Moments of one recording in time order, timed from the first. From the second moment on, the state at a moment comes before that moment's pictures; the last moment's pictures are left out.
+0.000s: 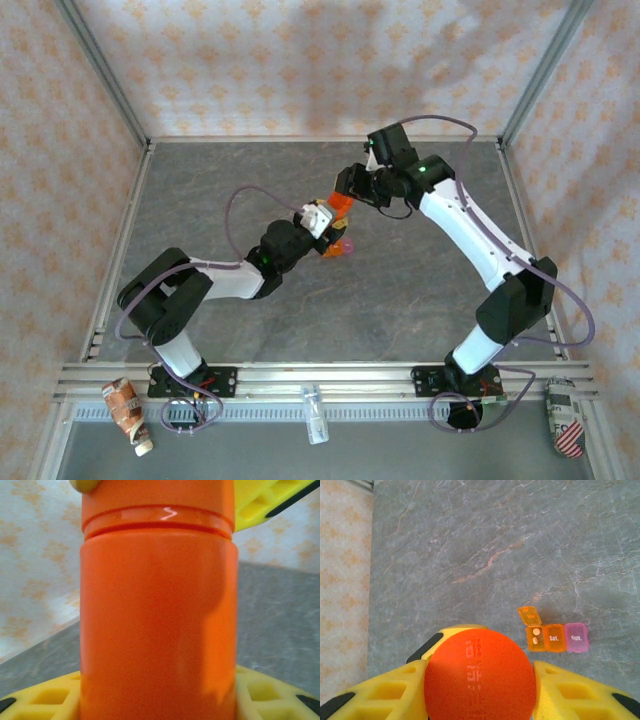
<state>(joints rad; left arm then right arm) -0.68 1.69 0.71 0.92 -0.04 0.19 0.53 1.63 1.64 -0.86 -0.23 0.71</state>
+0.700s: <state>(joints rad) -0.70 1.71 0.75 1.03 -0.03 0.16 0.47 1.56 1.71 -0.86 -0.33 0.72</state>
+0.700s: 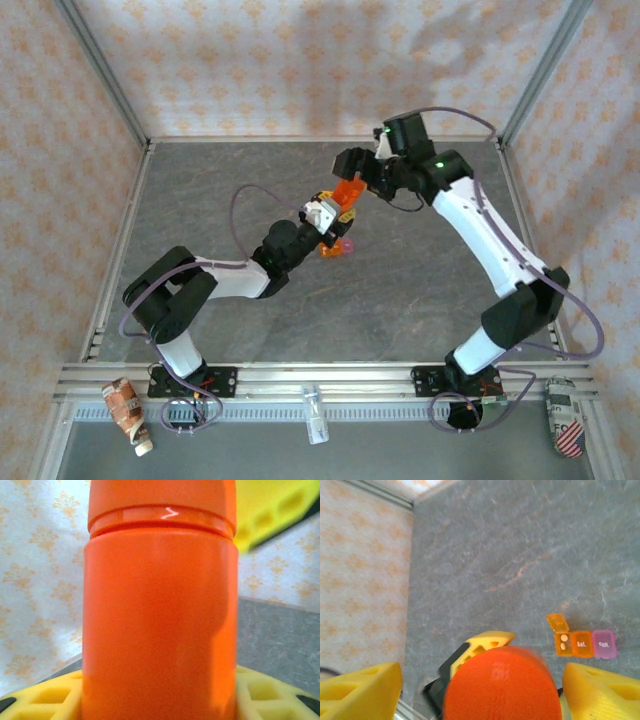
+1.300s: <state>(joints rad) -0.57 1.68 0.75 1.02 0.46 -0.13 0.45 1.48 1.78 -1.00 -0.34 0.39</state>
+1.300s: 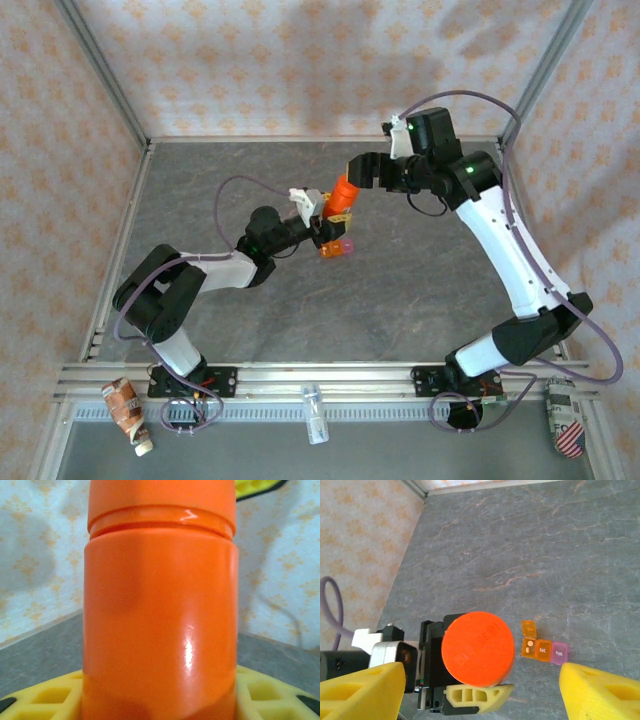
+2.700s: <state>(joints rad) -0.60 1.69 0.76 0.95 0.31 -0.06 0.50 1.60 1.67 -0.88 -0.29 0.58</state>
